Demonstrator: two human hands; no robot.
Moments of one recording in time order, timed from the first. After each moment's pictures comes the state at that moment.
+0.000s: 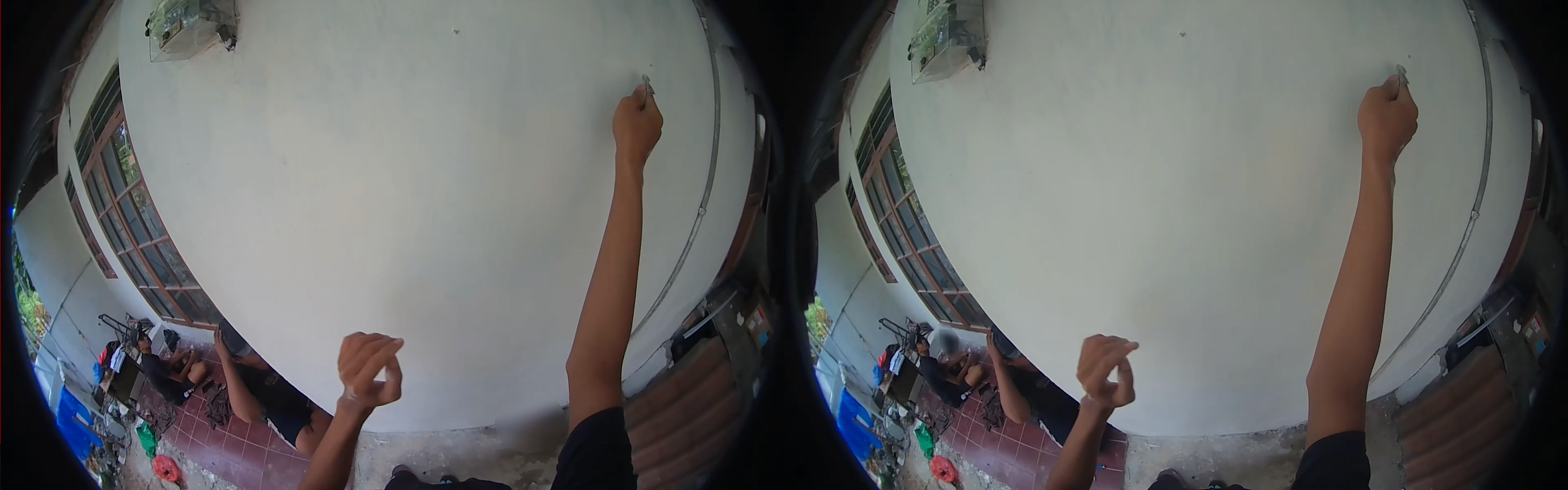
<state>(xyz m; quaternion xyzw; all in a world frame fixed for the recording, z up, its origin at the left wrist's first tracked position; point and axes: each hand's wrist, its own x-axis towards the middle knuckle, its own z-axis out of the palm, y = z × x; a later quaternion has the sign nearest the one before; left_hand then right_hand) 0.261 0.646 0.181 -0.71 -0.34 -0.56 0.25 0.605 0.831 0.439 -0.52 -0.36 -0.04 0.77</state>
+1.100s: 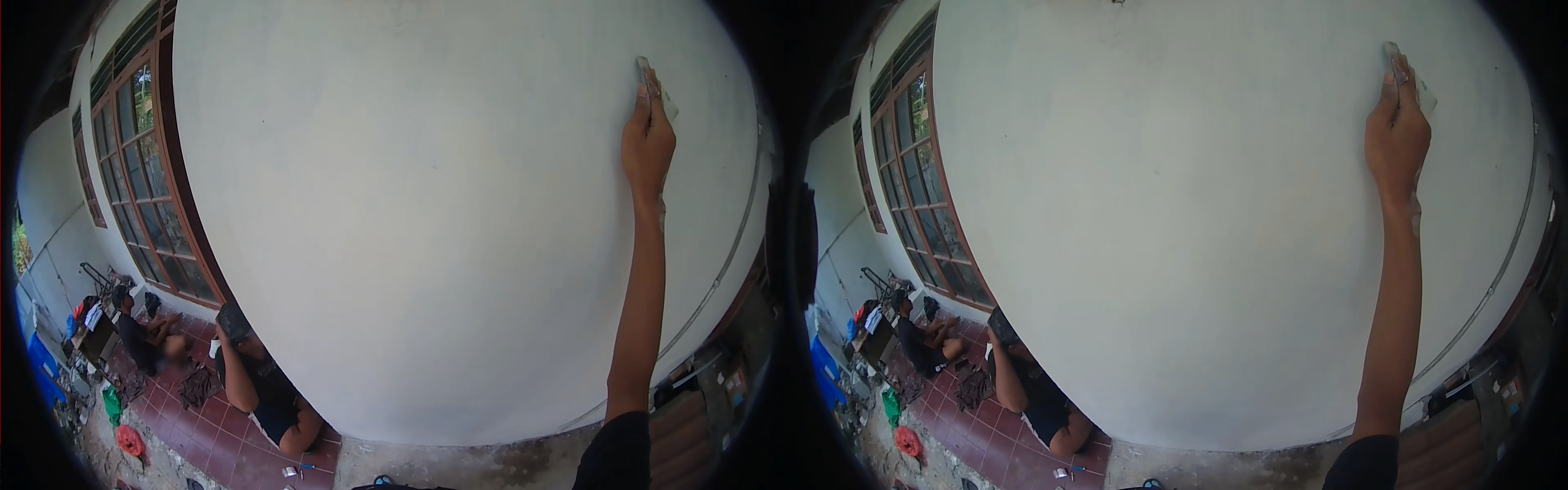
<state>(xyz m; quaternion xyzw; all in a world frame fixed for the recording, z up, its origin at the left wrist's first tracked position) 0.068 0.406 -0.283 -0.32 -0.86 -0.16 -0.37 0.412 0.835 0.478 -0.33 -0.54 -0.33 0.70</state>
